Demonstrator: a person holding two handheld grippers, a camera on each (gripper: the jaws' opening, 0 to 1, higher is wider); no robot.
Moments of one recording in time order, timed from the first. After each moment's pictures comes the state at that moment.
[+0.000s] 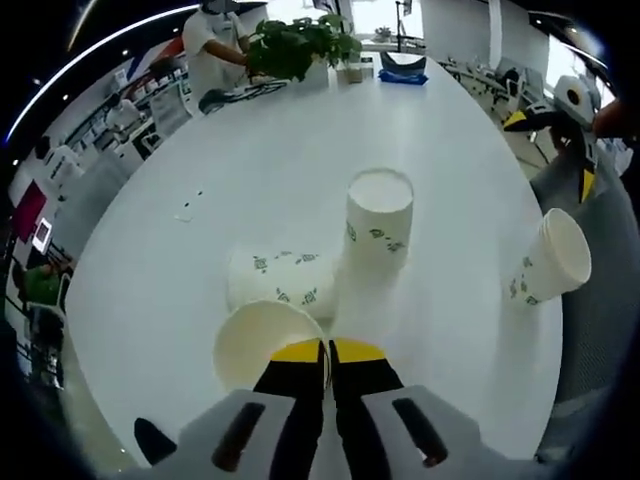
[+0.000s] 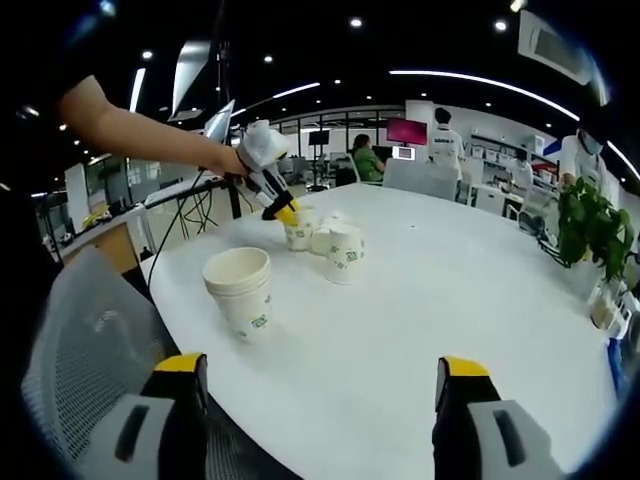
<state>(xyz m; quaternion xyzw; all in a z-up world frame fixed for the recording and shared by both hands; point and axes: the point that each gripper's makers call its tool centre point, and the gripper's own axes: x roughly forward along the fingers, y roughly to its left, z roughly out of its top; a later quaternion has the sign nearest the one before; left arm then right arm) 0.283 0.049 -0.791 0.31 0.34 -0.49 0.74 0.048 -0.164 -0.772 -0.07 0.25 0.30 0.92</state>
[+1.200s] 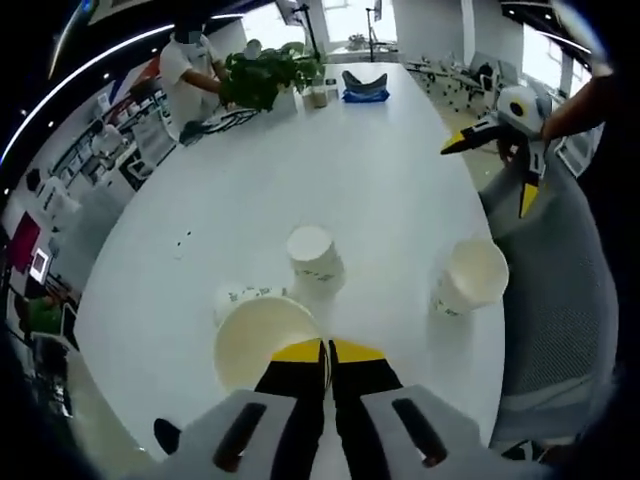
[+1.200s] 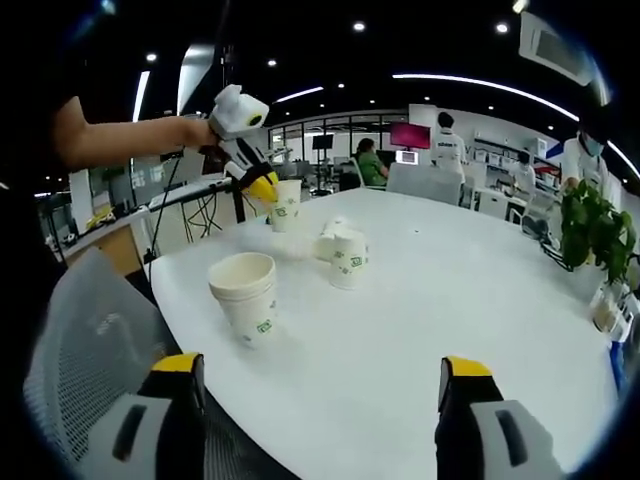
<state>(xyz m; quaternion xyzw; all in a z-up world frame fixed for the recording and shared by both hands) 0.208 0.039 -0.712 0.33 0.31 -0.54 0.71 0.047 -0.161 -0.769 -0.07 0.24 0.31 0.92</state>
